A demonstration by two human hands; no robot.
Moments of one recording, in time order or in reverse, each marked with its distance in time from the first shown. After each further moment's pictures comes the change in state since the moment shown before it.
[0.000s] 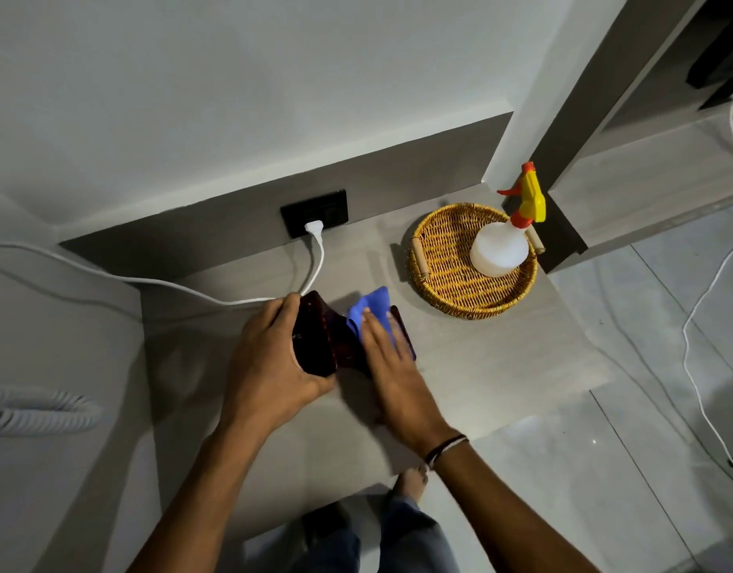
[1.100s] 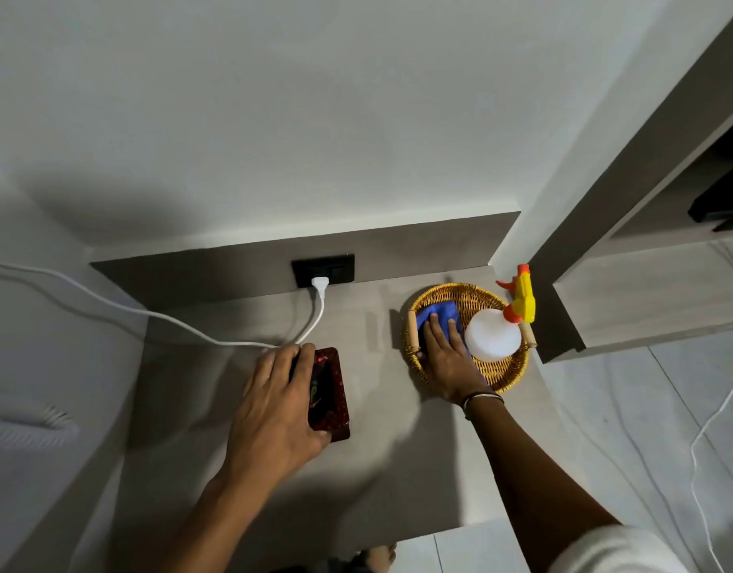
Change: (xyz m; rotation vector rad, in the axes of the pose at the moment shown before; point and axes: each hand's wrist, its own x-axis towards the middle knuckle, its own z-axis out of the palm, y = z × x) left_hand 0.006 0.054 0.012 0.318 -0.012 -0.068; right_hand 0.117 0.170 -0.069 -0.363 -0.273 0.135
